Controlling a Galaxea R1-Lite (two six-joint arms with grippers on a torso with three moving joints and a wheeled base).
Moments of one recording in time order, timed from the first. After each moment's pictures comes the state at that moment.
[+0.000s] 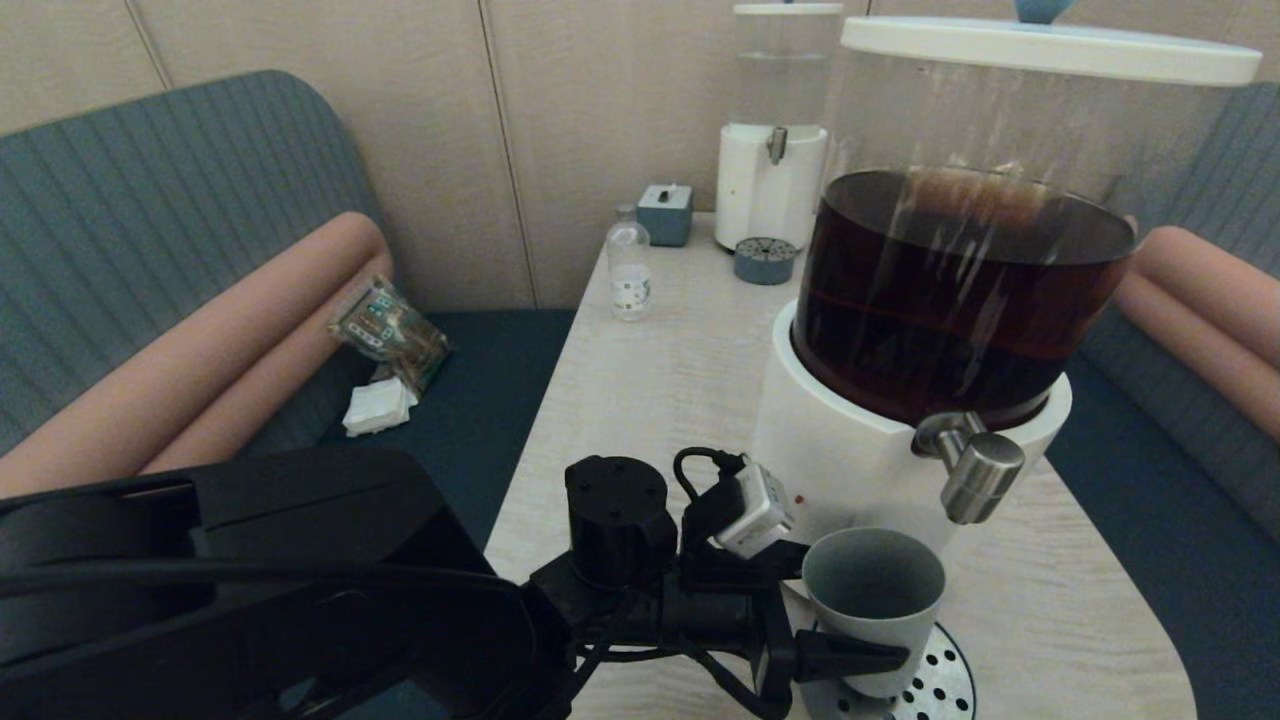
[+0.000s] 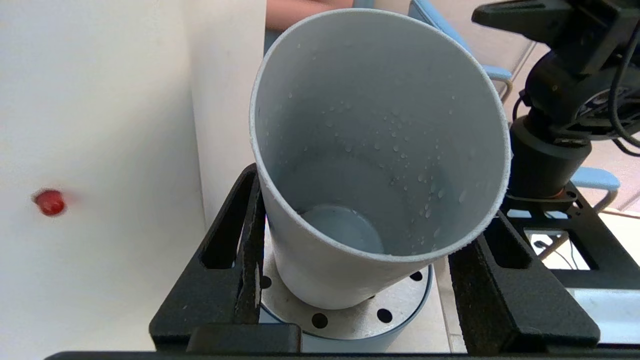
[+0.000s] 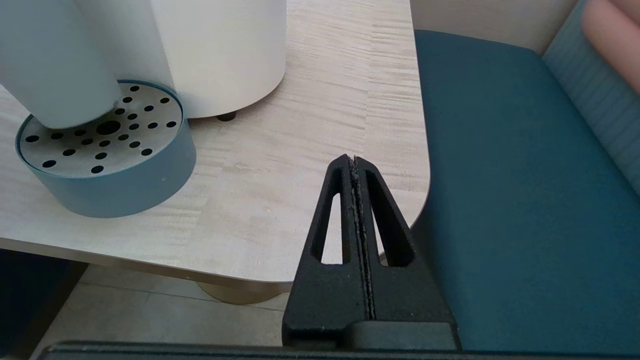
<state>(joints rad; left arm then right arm) -0.80 2.21 -0.85 -1.33 -0.77 0.00 0.00 0.00 0.00 0.00 0.01 -0.05</state>
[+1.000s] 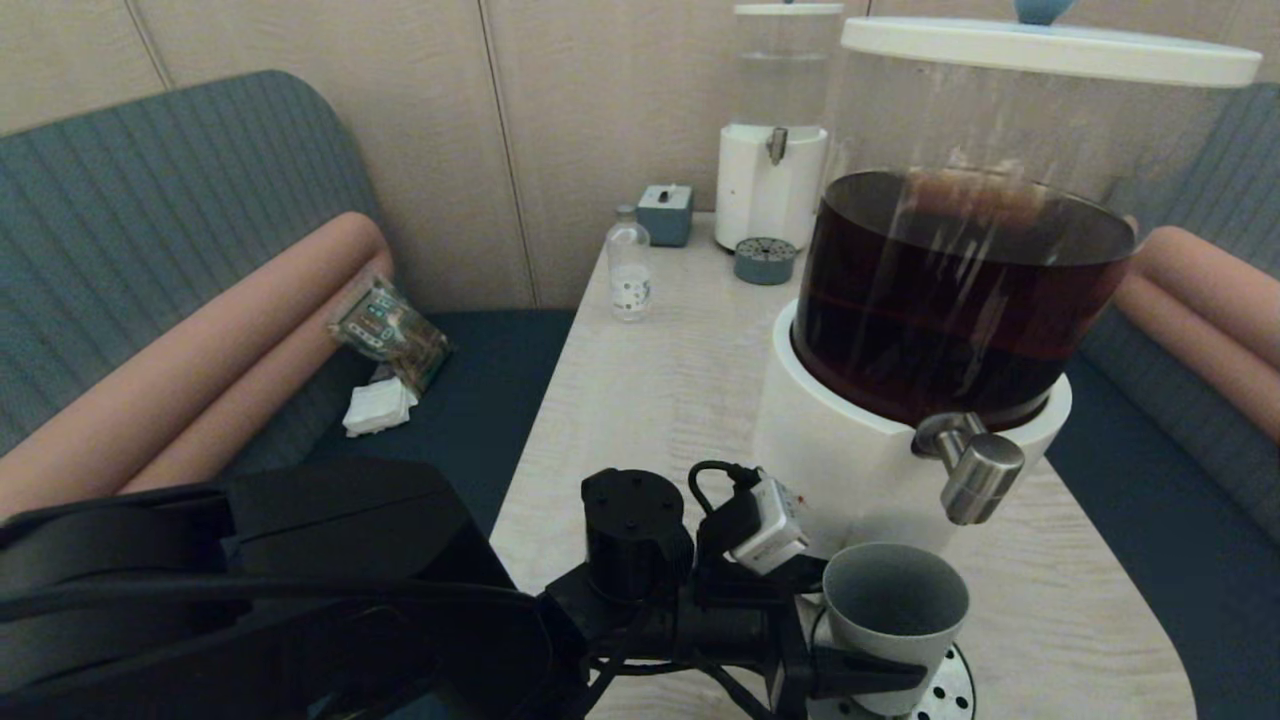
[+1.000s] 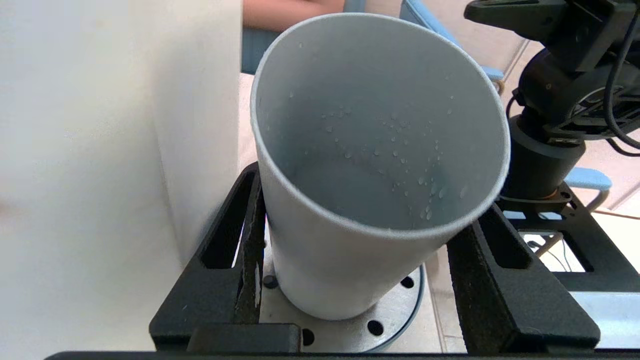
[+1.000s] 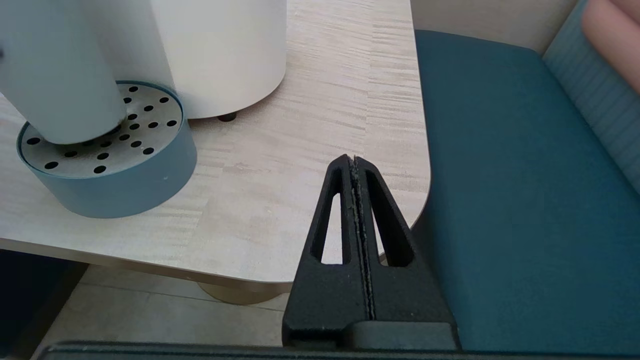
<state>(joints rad) -0.83 2.24 -0.87 -1.34 -0.76 -0.01 0.00 0.00 0.00 0.00 0.01 -0.05</state>
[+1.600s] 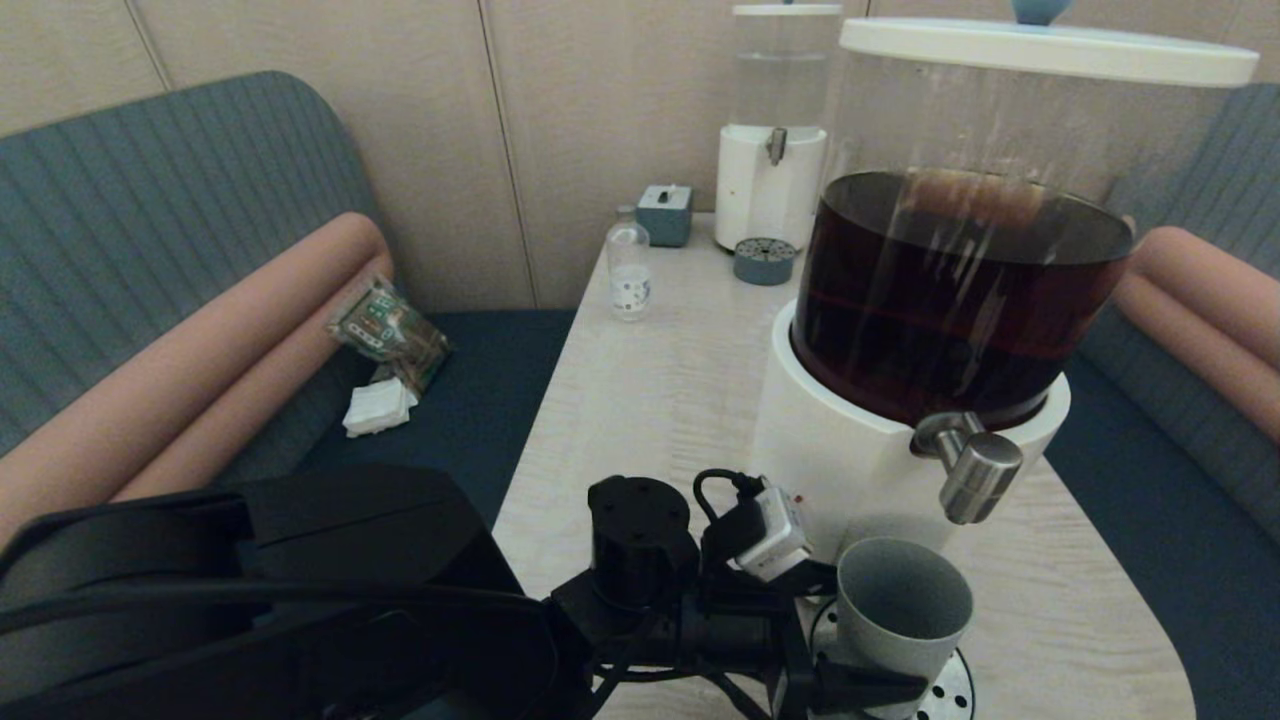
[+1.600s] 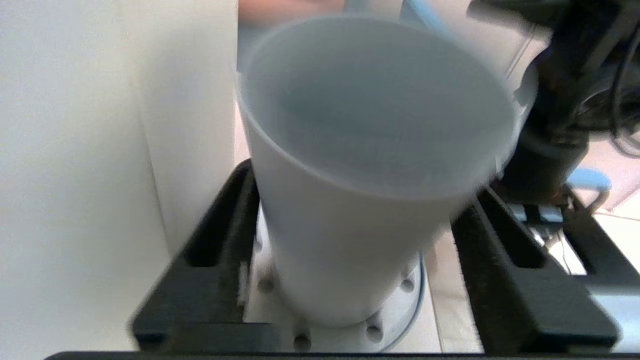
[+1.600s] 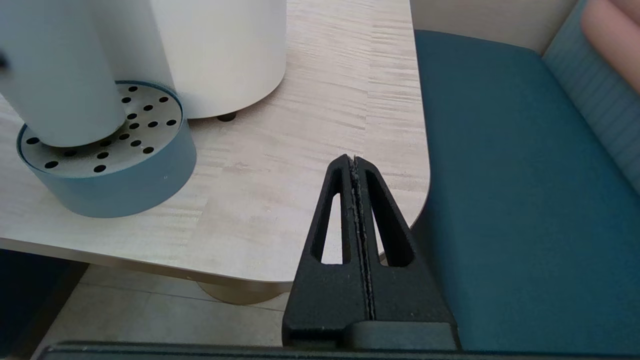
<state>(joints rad) -0.83 2.25 -0.86 -1.32 -0.75 -0.01 0.00 0.00 0.00 0.00 0.01 -0.05</state>
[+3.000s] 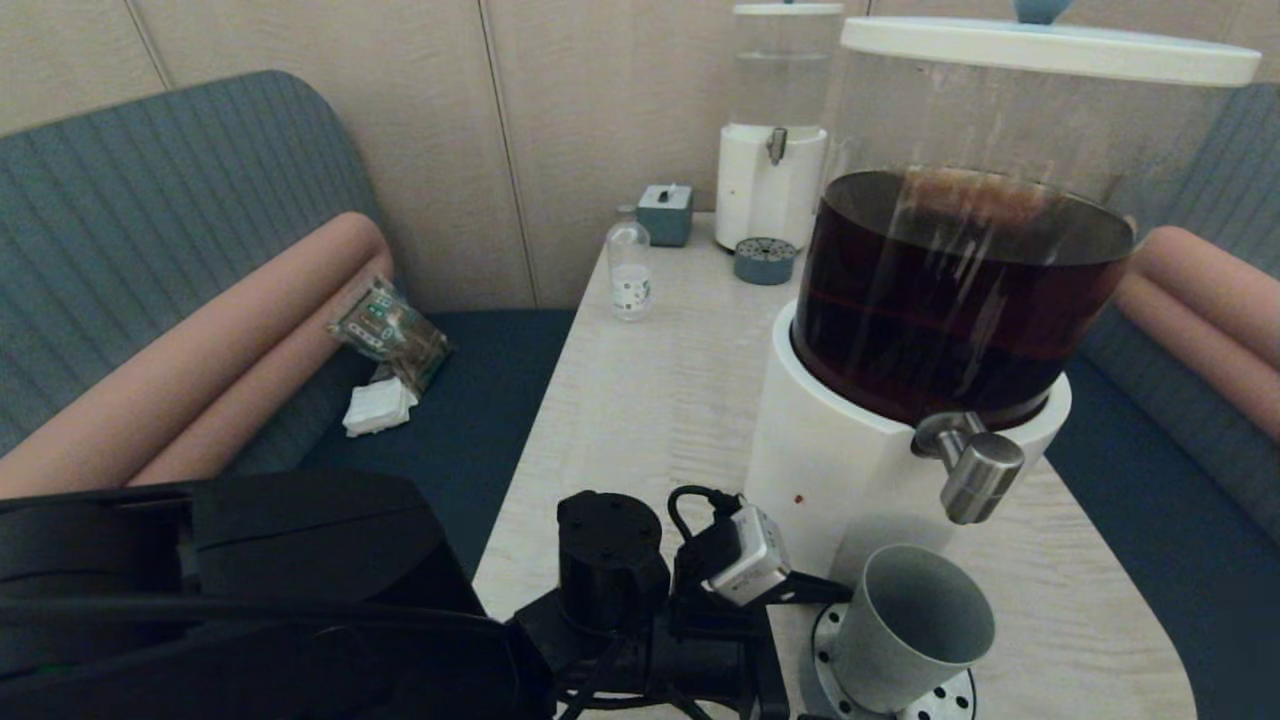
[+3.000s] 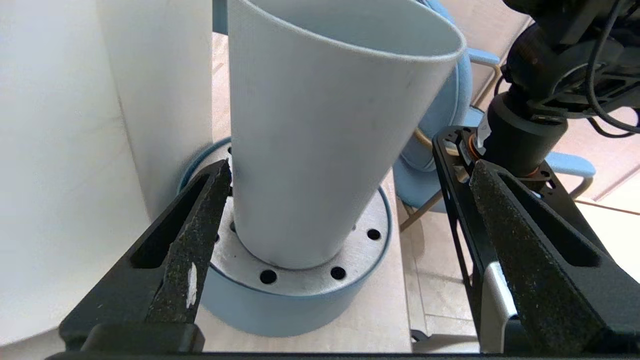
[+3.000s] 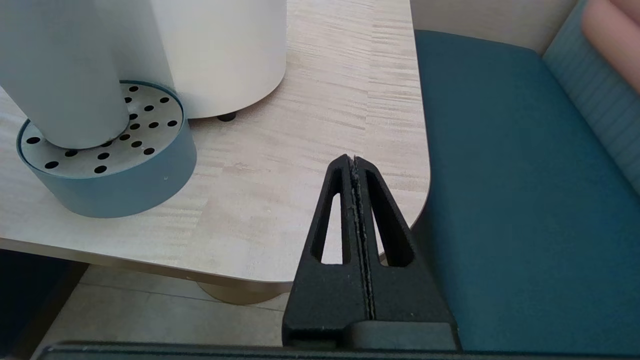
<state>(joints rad) -0.83 2.19 -0.74 -1.37 -0.74 -0.01 0.00 0.00 0.00 0.00 0.01 -0.05</state>
